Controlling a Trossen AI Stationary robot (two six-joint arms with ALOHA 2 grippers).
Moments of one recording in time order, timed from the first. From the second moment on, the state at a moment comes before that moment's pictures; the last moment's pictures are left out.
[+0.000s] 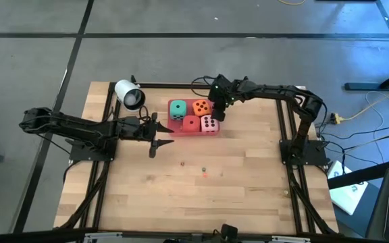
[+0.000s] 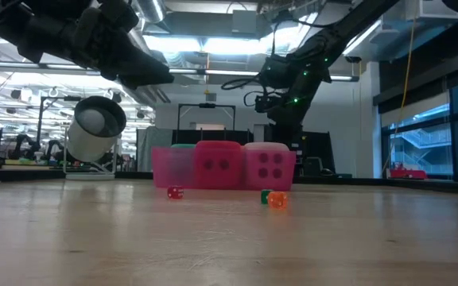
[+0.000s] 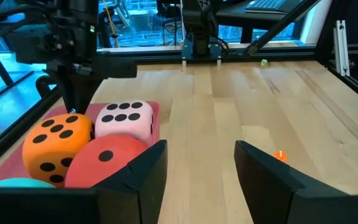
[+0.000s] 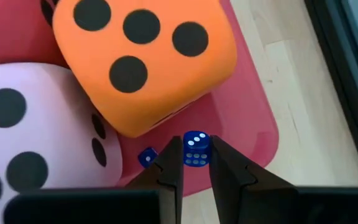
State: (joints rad) left arm 0.08 0.96 0.36 0.41 -0.02 0.05; right arm -0.51 1.85 1.27 -0.51 -0.08 -0.24
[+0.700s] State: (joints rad) left arm 0.08 0.96 0.36 0.41 -0.03 0.03; right arm -0.49 1.86 1.27 -0.51 -0.09 -0.25
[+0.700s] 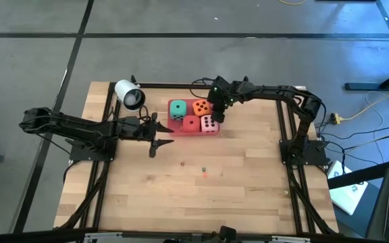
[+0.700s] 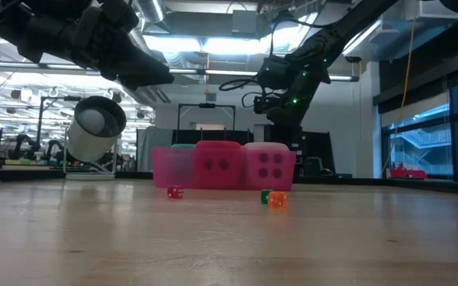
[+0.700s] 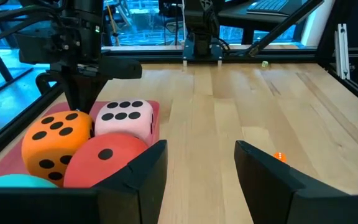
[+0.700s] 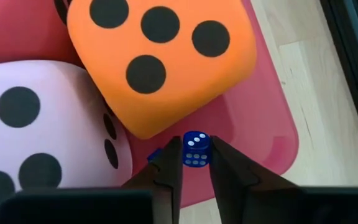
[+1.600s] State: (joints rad) left arm 0.08 0.96 0.36 0.38 -0.09 0.02; right arm -0.49 1.79 1.27 -0.47 -0.04 -0.22
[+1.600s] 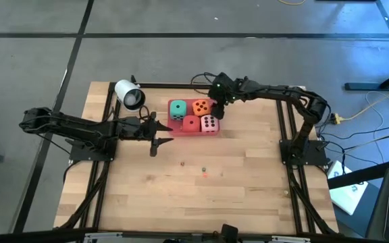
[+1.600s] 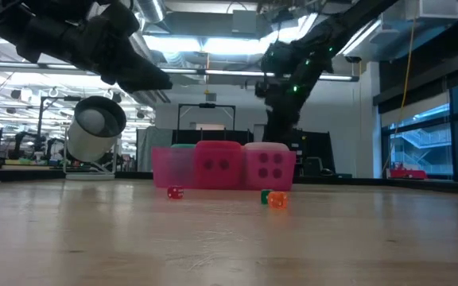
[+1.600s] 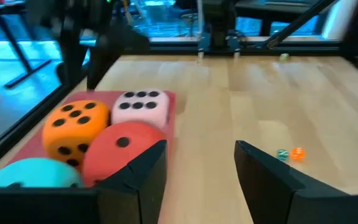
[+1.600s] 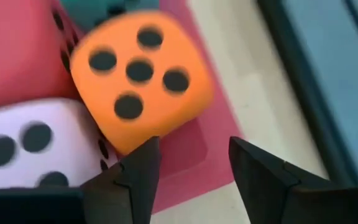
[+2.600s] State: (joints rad) left arm 0.08 0.96 0.36 0.50 -0.07 -0.03; right arm -0.09 1.14 0.64 0.44 -0.12 0.16
